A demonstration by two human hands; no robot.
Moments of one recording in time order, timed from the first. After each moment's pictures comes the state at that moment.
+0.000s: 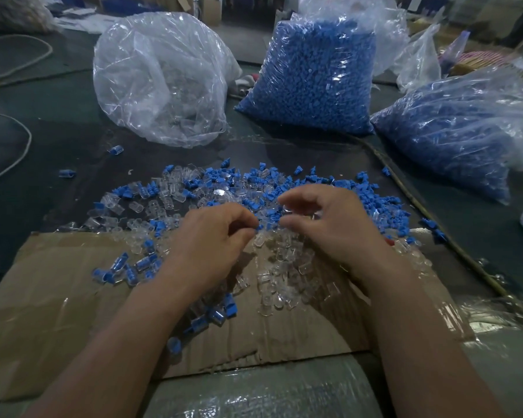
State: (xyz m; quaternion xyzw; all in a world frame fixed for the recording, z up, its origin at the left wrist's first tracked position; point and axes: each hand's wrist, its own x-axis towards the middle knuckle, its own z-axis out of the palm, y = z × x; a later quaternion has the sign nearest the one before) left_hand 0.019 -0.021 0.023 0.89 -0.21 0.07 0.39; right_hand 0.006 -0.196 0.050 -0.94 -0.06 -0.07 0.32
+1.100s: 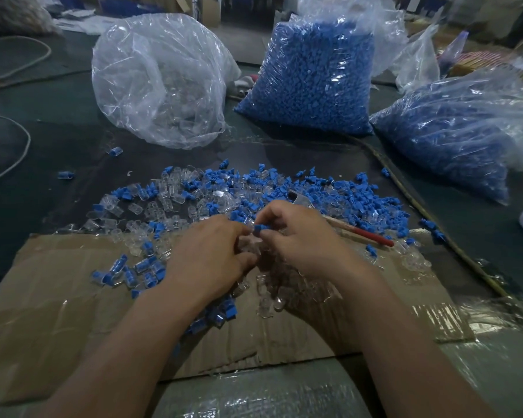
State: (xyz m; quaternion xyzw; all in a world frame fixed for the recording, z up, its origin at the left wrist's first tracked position) left_hand 0.021 -0.024 0.007 0.96 -0.19 0.01 0.22; right_hand 0.009 -0.170 0.034 -0.94 -0.09 0.03 0.34
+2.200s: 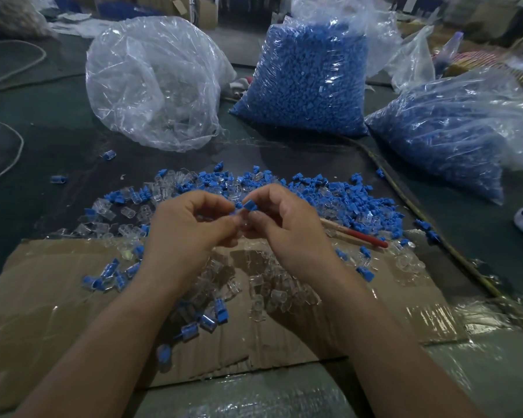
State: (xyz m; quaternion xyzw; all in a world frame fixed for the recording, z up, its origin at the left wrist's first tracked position) left_hand 0.015 -0.018 0.036 0.72 -0.05 0.00 0.69; right_hand 0.005 -0.158 0.037 -0.81 -0.10 -0.04 0.58
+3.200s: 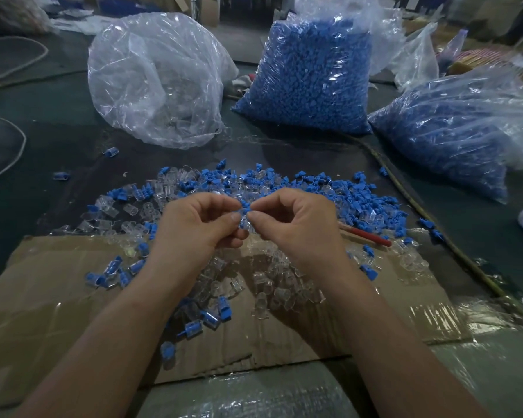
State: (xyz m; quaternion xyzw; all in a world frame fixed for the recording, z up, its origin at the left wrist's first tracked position) left_hand 0.018 -0.019 0.033 0.69 -0.05 -0.06 0.72; right_hand 0.000 -0.160 0.038 -0.83 -0.09 -0.14 0.54
